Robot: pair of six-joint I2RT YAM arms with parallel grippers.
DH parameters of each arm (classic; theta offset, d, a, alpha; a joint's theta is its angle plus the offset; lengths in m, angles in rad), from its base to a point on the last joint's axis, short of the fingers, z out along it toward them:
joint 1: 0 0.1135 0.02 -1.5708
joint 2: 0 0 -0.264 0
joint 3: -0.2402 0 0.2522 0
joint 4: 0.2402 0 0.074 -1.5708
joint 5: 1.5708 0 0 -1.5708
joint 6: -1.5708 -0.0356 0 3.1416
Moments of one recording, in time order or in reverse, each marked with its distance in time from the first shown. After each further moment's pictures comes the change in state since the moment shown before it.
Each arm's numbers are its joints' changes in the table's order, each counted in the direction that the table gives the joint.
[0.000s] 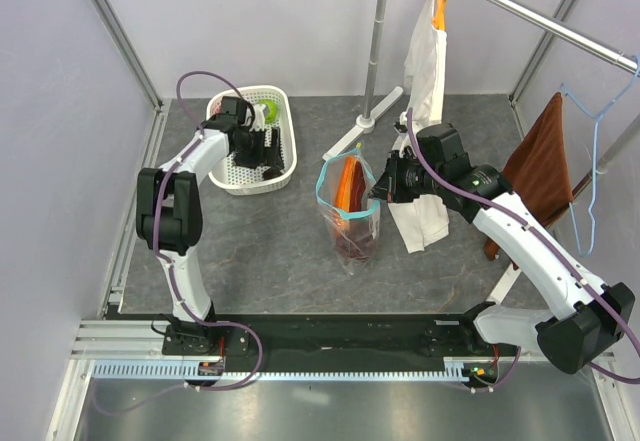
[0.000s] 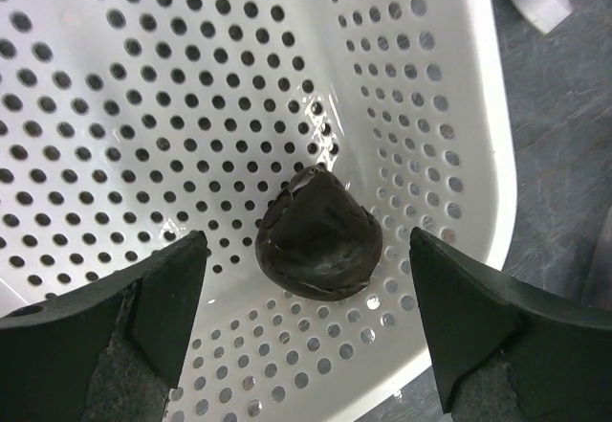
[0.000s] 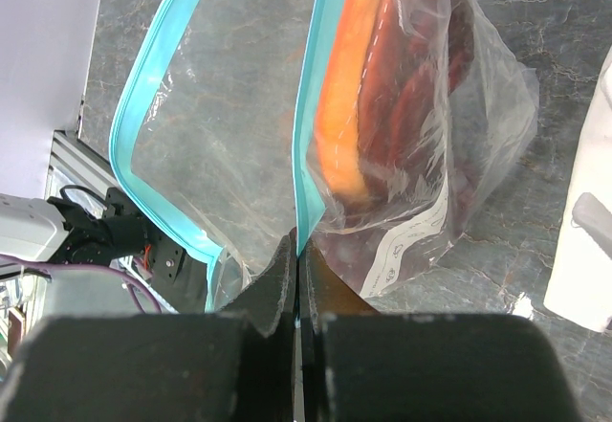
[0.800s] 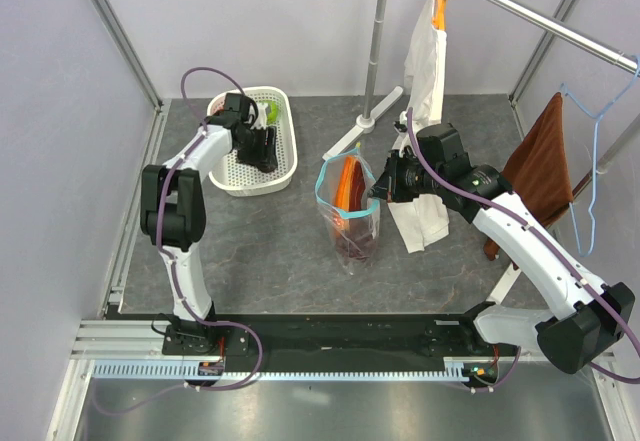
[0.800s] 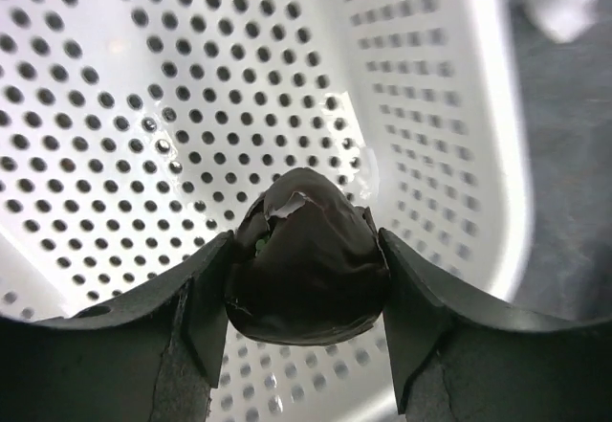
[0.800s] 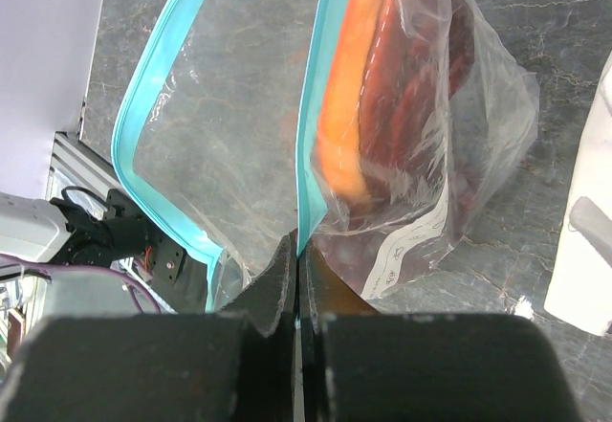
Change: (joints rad) left arm -0.013 0.051 -0.058 0.056 -0.068 -0.023; right arm 0.000 0.000 0.000 -0.007 0.000 0.000
